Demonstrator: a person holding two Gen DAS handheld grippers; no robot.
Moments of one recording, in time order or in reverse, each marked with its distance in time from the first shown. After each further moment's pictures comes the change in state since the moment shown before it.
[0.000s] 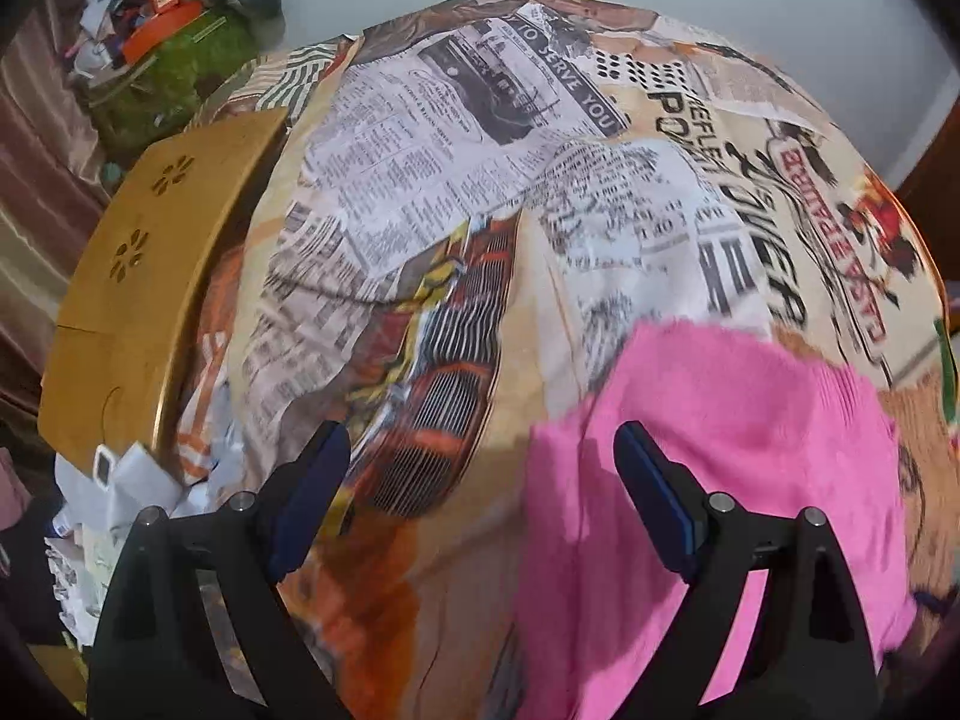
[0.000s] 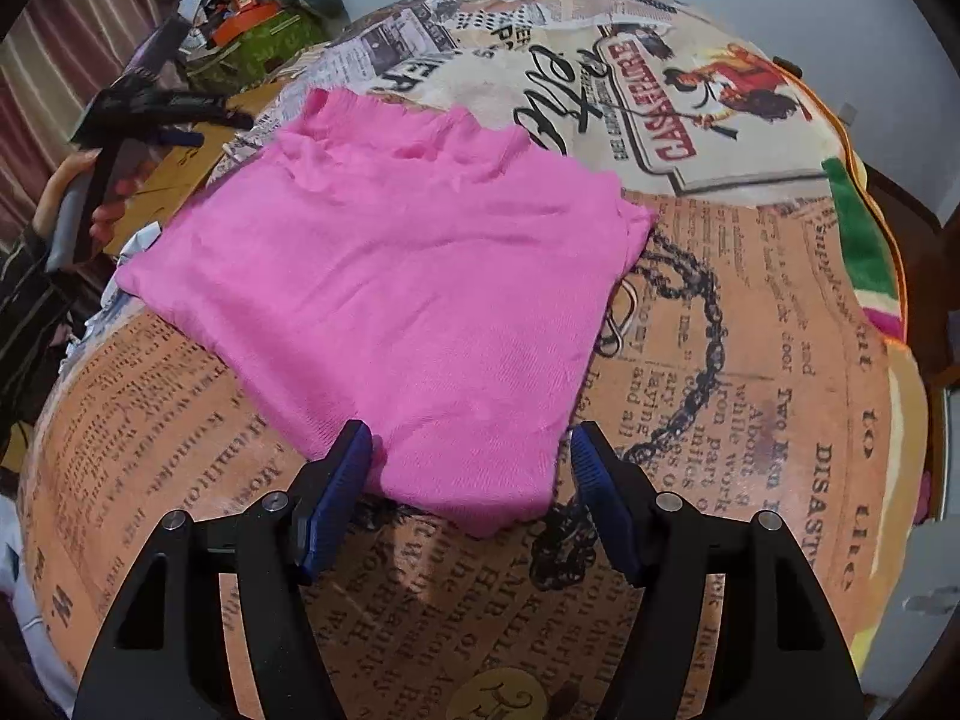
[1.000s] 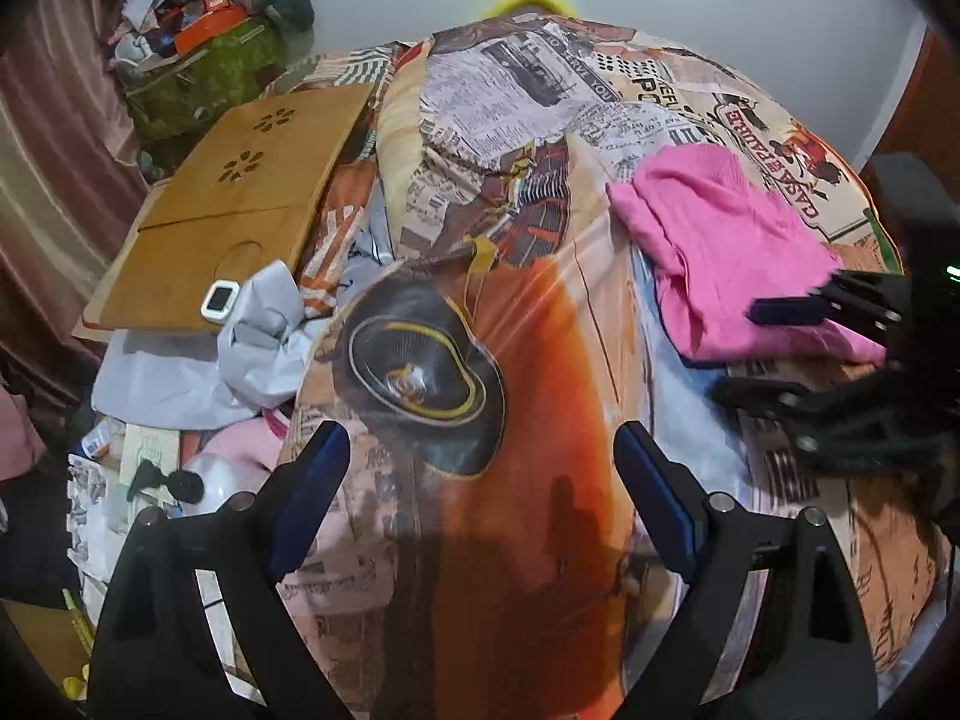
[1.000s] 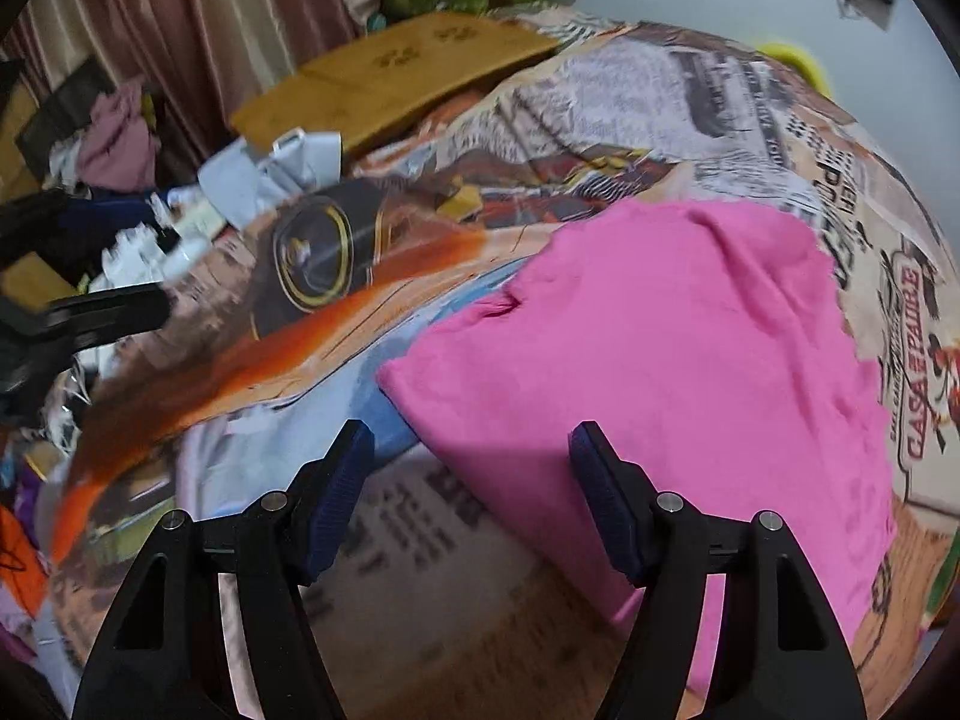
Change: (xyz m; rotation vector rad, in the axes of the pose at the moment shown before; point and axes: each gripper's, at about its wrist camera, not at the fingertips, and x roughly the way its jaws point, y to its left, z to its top) left arm -0.118 0.098 -0.199 0.016 -0.079 -0.046; right arm 0.083 0.246 0.073 -0.457 0.094 0.101
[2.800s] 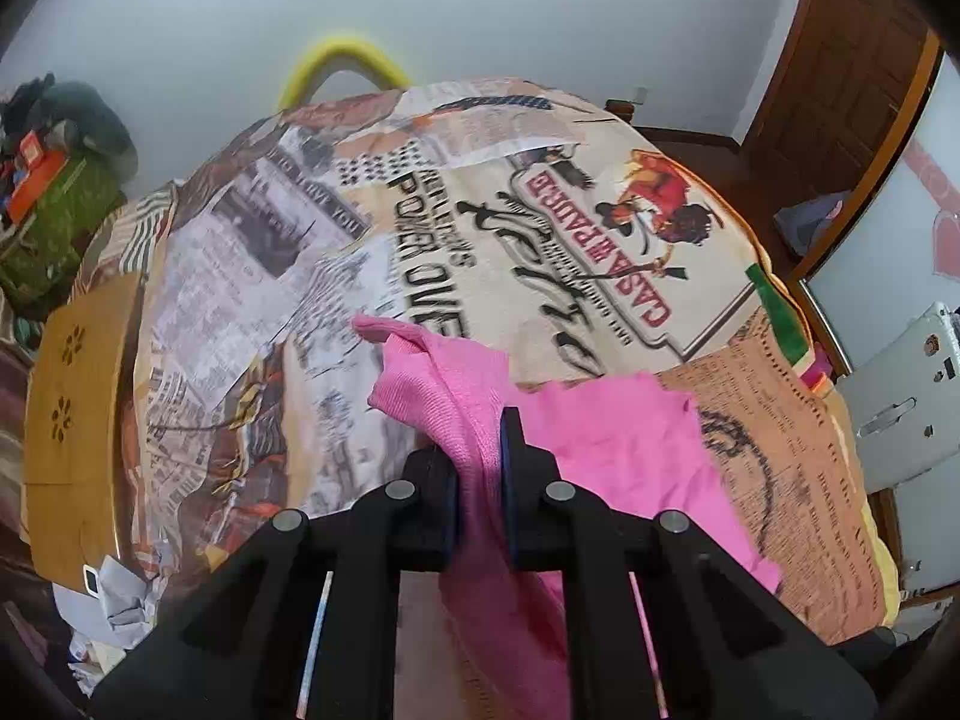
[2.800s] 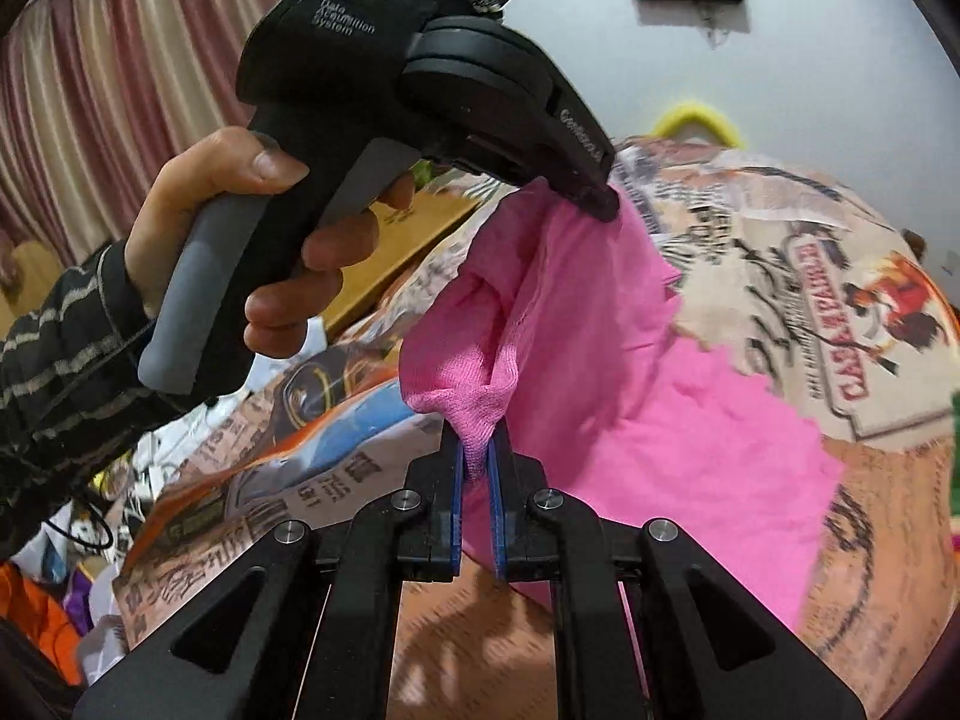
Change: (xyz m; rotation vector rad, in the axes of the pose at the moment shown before) left arm 0.044 -0.254 0.218 0.267 -0.036 -0.184; right arm -0.124 -0.096 -0.083 0.247 -0.444 0.057
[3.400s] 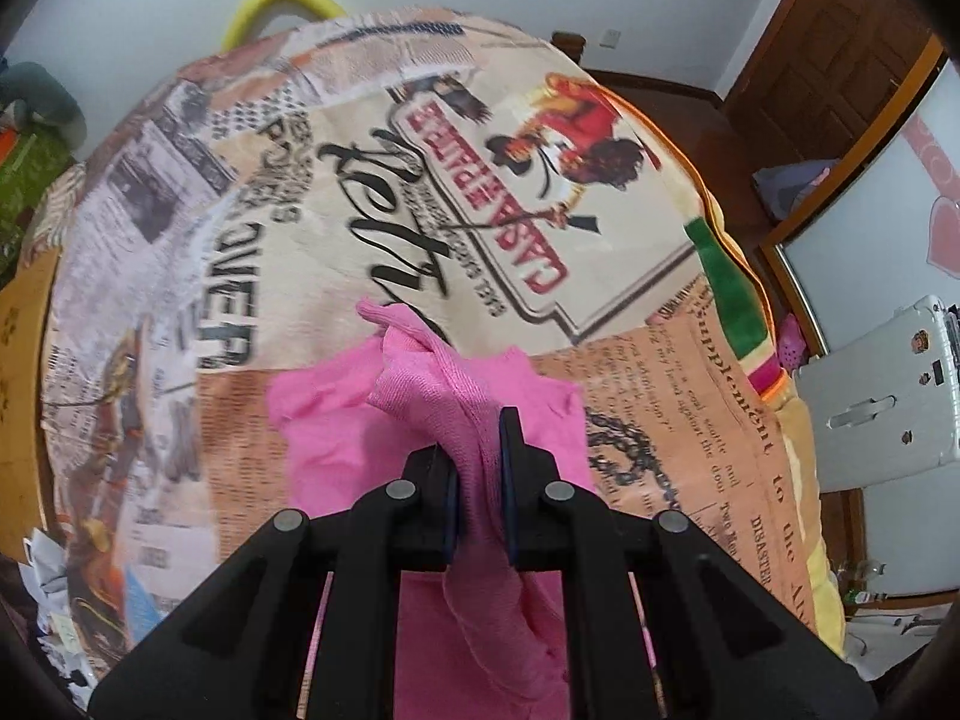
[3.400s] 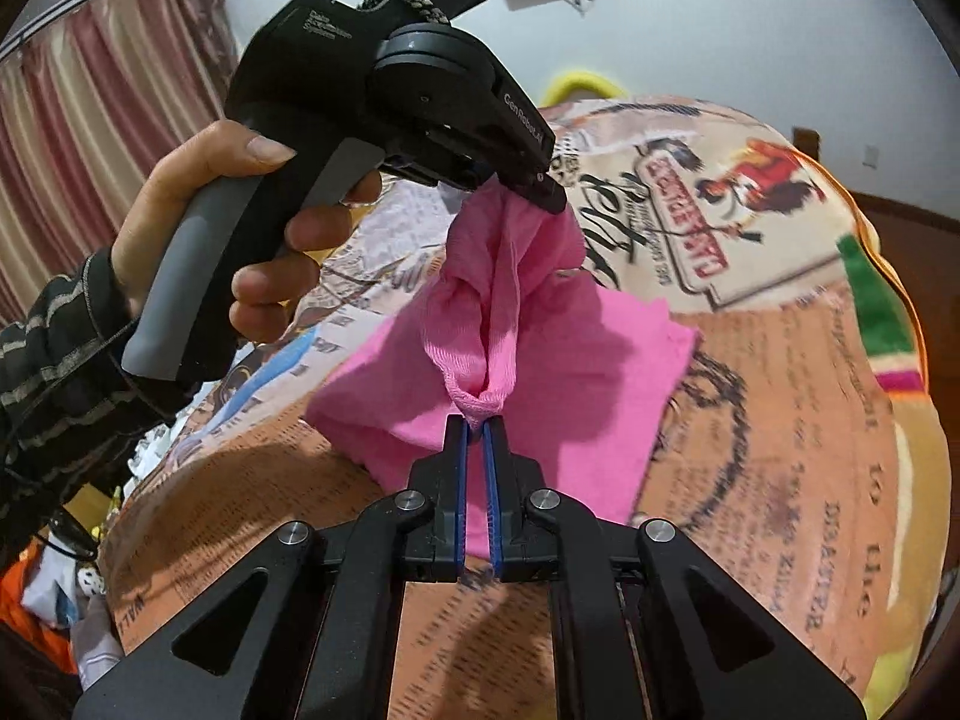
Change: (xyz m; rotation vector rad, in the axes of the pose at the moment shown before) left arm 0.078 -0.120 0.013 -0.023 0.160 -0.070; right arm -0.062 -0.095 -0.069 0.206 -0.009 -0.087
